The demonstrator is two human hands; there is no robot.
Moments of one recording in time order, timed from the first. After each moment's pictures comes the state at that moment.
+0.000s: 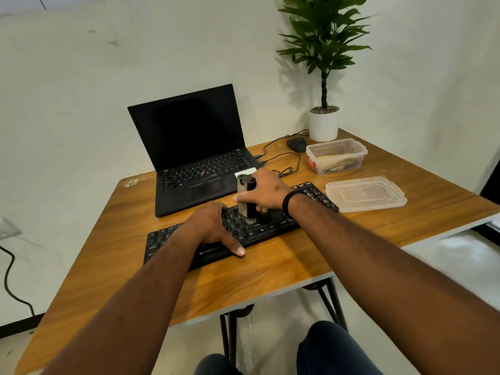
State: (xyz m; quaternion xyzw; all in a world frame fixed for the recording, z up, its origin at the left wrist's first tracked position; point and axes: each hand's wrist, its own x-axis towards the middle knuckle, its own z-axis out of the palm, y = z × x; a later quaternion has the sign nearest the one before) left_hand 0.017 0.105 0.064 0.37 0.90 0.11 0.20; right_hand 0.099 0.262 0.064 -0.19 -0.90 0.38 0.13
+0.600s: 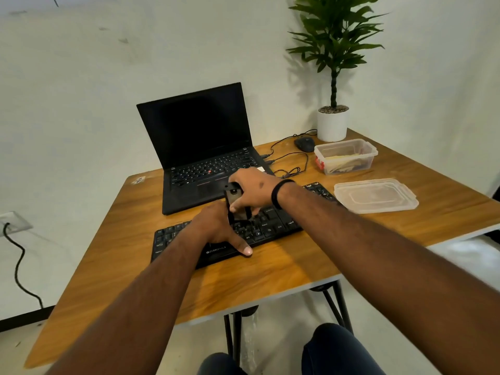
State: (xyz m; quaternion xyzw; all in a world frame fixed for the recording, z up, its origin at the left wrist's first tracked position) left_hand 0.013 0.104 0.061 0.36 0.90 0.13 0.20; right_hand 0.078 0.239 0.091 -0.09 -0.95 0.29 0.03
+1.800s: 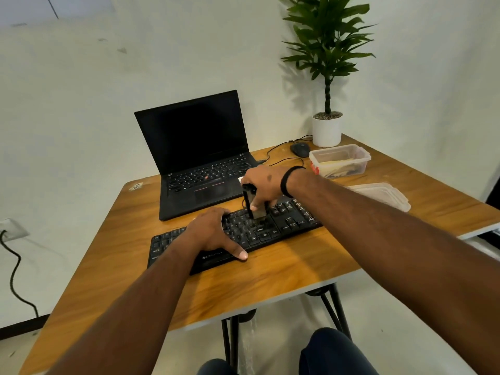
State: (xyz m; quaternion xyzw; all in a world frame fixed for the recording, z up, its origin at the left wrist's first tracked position) left_hand 0.005 0.098 0.053 0.40 0.89 0.12 0.18; right_hand 0.099 0.266 0.118 -0.10 -0.97 0.21 -0.05
